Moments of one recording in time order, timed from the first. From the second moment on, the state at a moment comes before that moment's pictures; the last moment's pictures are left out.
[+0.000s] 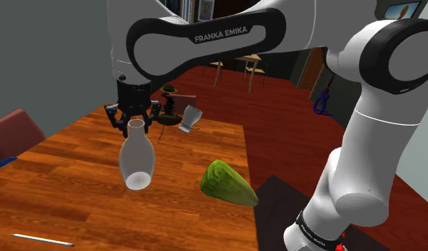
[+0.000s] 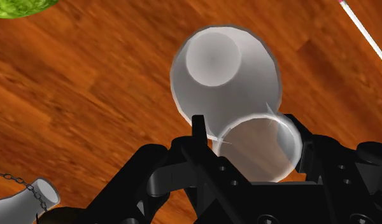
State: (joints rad) arm 0.28 0.13 0.37 -1.77 -0.14 1.97 0.85
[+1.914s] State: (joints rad) arm 0.95 0.85 0.44 -0.68 -0.45 1.51 1.37
